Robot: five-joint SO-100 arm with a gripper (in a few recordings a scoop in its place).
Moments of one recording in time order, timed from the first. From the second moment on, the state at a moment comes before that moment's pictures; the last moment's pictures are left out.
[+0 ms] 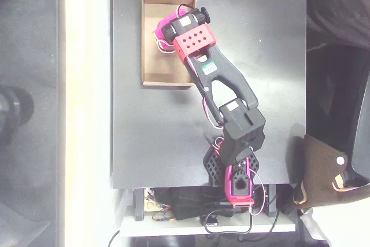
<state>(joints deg) -30.7 67.2 79.5 64.9 88.1</state>
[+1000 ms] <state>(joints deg) -30.7 66.4 79.2 64.9 88.1</state>
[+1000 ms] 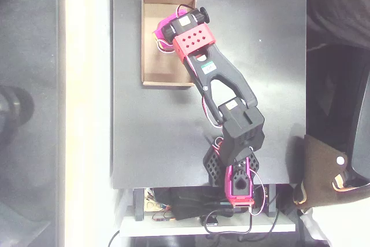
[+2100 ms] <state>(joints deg) -20.1 104.2 79.2 64.9 88.1</state>
